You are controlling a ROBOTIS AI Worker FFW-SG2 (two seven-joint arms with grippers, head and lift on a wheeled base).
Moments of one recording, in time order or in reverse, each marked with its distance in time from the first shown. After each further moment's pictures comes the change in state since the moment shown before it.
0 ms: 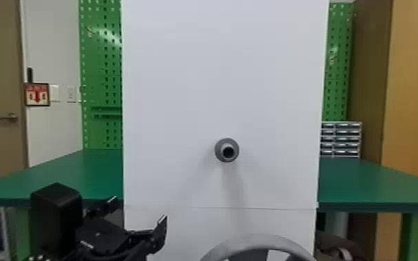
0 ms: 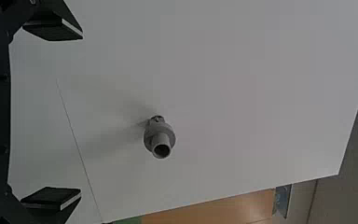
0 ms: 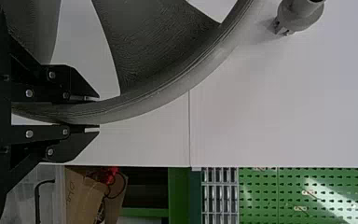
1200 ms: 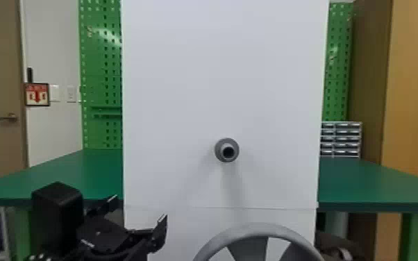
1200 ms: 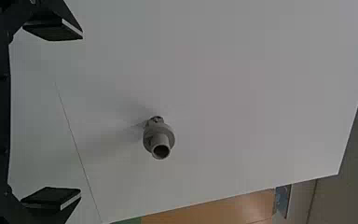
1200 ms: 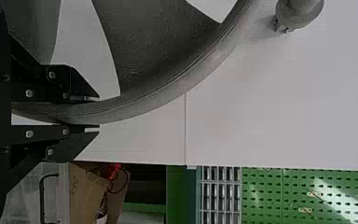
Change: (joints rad) left arm -0.005 -0.001 -0.003 0.003 -0.004 -0.005 0.000; right arm -0.022 0.011 -0.008 -0.116 0.024 0.184 -0.002
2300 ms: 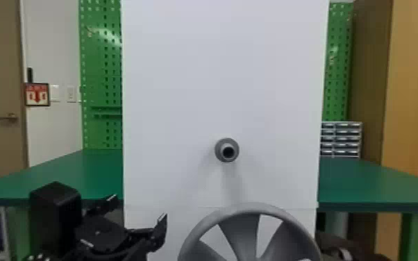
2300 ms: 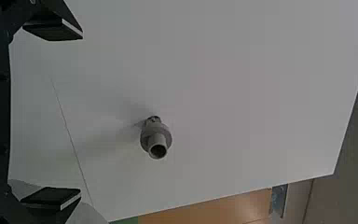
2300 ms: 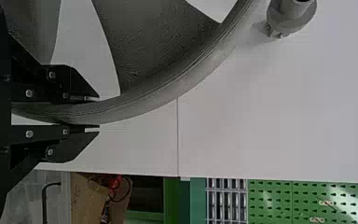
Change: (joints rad) left arm 0.002 -0.002 0.003 0.000 0.005 -0.009 0.000; right arm -0.098 0.017 0.021 -0.075 -0.001 0.203 0.000
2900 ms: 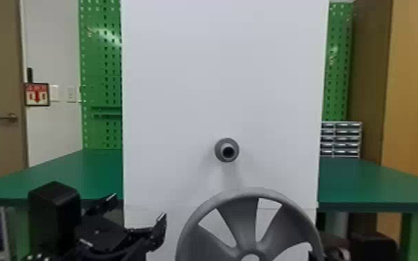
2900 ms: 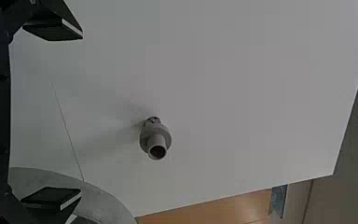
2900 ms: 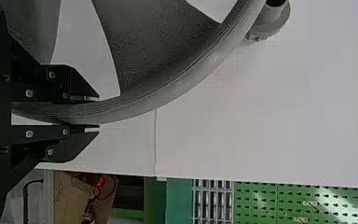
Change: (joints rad) left arm 0.000 0.000 0.002 0.000 -0.001 -0.001 0.001; right arm -0.066 0.000 0.004 -0.041 0.020 0.096 0.000
